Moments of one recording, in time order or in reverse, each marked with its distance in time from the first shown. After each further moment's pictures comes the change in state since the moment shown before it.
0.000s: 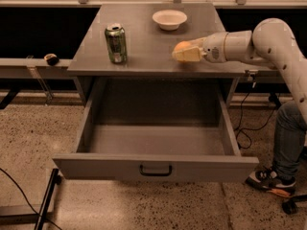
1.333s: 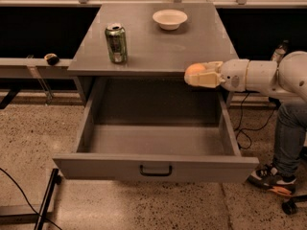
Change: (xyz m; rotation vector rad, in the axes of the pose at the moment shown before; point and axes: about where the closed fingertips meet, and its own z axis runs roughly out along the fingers) arm 0.055 0.059 -0.065 -0.071 -0.071 0.072
